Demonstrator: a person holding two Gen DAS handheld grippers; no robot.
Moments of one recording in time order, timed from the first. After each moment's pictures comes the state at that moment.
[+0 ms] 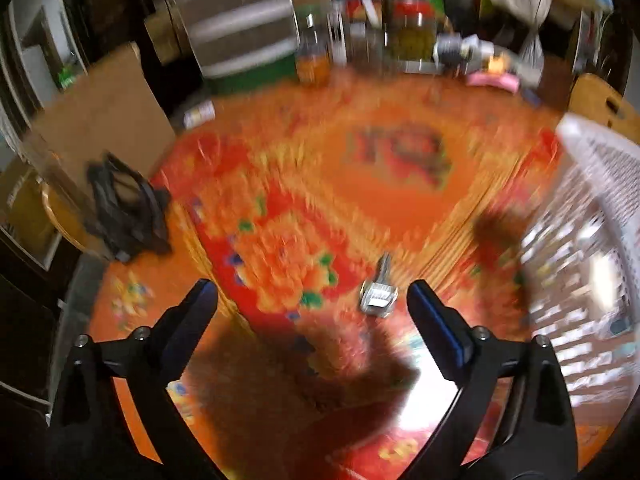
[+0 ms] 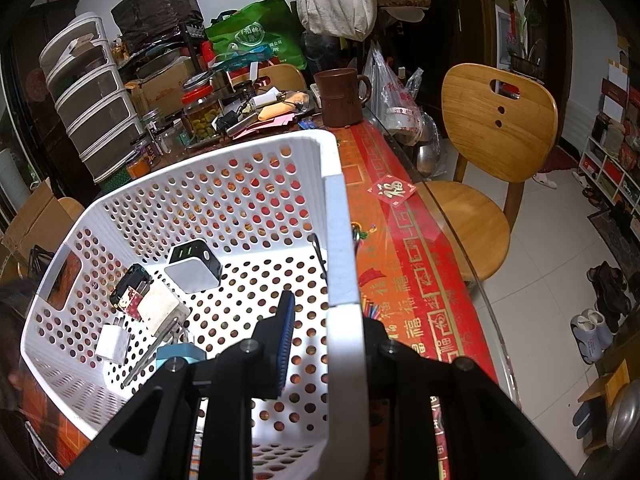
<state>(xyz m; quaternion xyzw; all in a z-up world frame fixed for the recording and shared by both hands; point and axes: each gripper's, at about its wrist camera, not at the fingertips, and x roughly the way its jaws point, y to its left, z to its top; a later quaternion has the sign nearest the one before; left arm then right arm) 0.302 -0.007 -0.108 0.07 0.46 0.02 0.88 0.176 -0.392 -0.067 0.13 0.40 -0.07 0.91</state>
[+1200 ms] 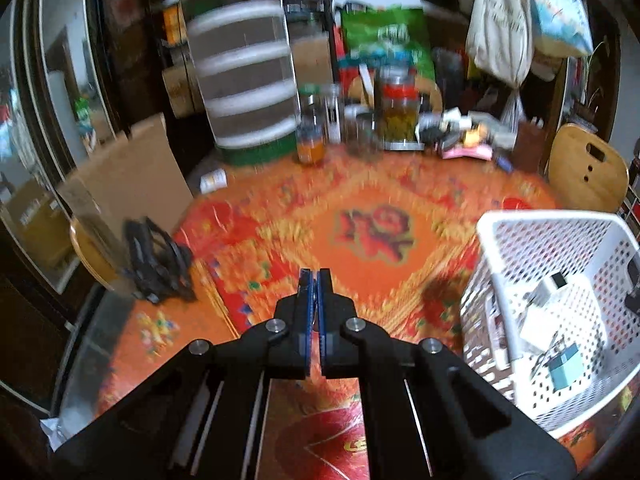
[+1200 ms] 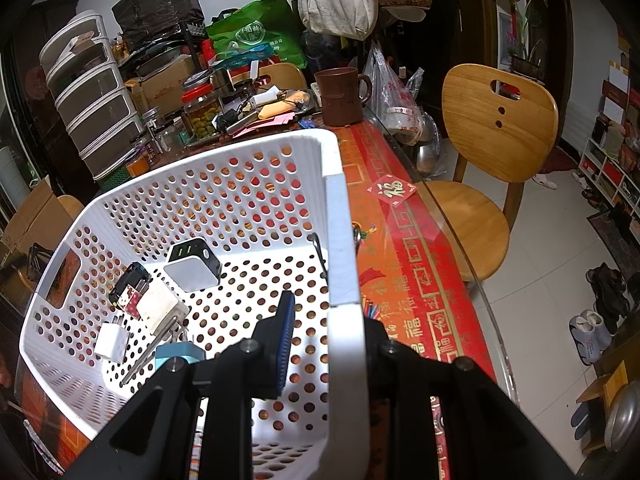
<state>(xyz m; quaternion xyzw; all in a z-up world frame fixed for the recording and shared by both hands) 0.240 -0.029 0.015 0.06 0.34 0.02 0.94 0.179 -0.391 -0.065 0.12 0.40 -0.07 0.91</state>
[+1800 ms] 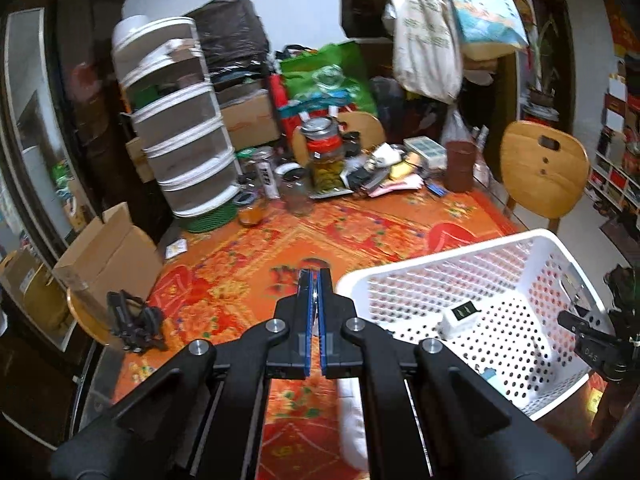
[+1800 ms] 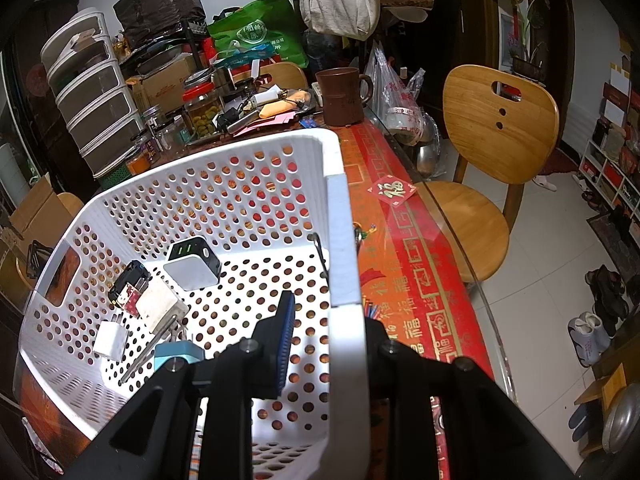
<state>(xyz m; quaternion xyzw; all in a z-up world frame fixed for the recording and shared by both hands) 0.201 -0.170 0.086 0.12 0.30 -0.05 0.95 0.179 -0.389 -0.065 0.12 0.40 -0.07 0.91</state>
